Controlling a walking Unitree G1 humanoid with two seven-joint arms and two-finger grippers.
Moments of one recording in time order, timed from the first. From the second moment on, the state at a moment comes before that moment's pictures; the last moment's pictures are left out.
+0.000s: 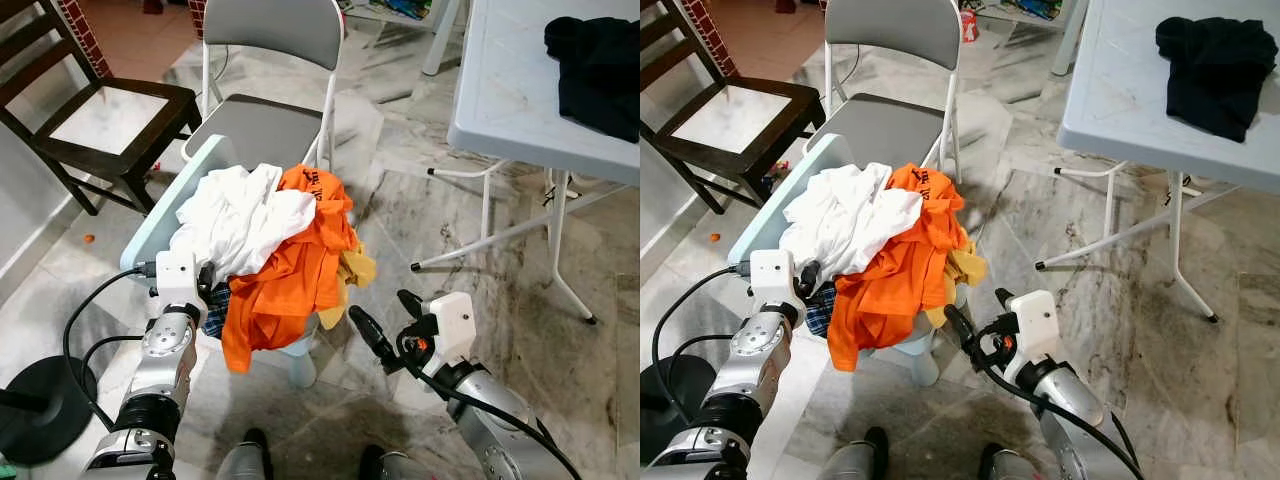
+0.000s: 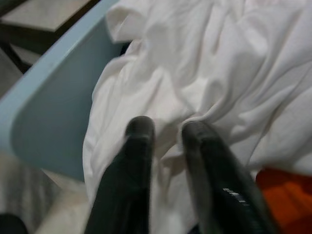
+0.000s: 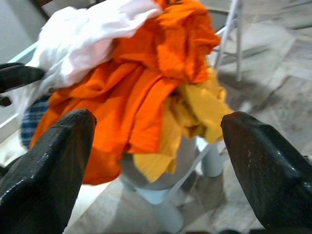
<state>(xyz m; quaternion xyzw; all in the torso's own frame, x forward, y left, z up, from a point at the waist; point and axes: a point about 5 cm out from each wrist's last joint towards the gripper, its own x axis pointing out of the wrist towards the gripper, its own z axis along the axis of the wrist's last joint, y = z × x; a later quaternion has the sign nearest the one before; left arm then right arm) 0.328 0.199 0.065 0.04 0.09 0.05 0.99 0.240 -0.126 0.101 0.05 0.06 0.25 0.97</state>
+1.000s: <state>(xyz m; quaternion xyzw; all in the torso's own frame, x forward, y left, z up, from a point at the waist) 0.343 0.206 0.081 0.05 0.07 0.08 0.99 0.239 -0.127 0.099 0.02 0.05 0.22 0.97</state>
